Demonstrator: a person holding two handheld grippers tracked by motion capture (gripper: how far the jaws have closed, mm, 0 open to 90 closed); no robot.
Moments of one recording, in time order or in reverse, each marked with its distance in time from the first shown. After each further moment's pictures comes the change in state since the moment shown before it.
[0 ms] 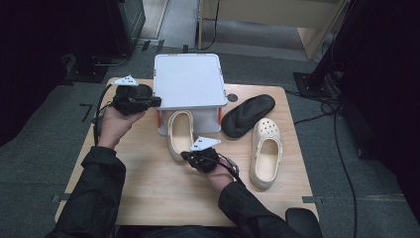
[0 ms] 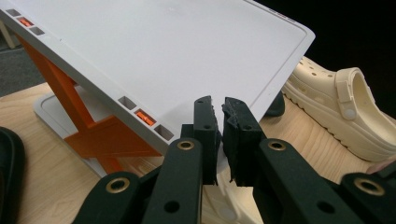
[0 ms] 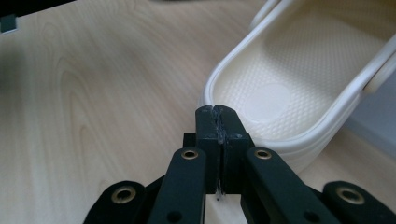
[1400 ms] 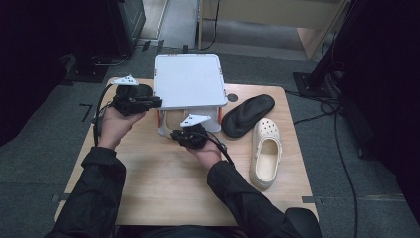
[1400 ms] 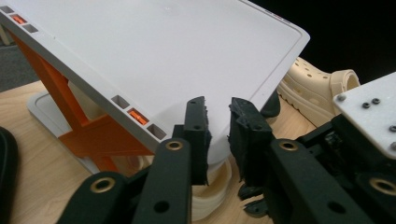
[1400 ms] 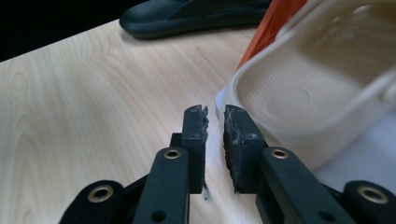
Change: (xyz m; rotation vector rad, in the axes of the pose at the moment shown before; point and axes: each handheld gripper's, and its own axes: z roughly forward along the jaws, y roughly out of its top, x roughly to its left) left arm -0.004 0.002 -0.004 0.001 -0.010 -0.024; right arm -0.038 0.045 0.041 -0.036 0.028 0.038
